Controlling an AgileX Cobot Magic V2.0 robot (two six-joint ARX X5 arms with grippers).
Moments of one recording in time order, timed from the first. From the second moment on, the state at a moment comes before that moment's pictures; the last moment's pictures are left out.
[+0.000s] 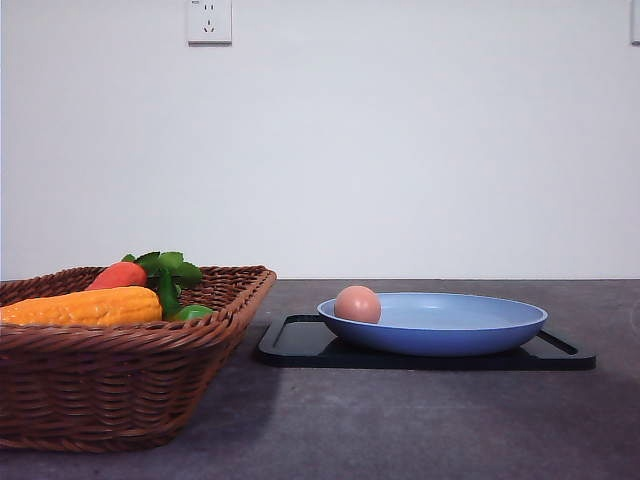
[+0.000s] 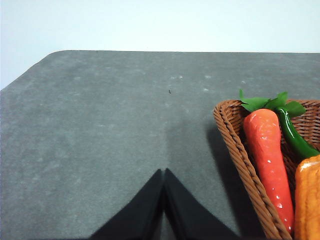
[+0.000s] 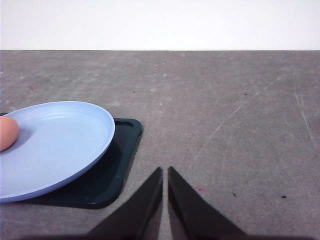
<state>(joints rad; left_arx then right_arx) 0.07 0.00 0.03 -0.18 0.08 0.01 -0.02 0.00 0.02 -0.16 -0.15 0.05</state>
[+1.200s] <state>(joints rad) 0.07 0.00 0.03 -0.18 0.08 0.01 -0.02 0.00 0.02 -0.16 -0.15 0.05</state>
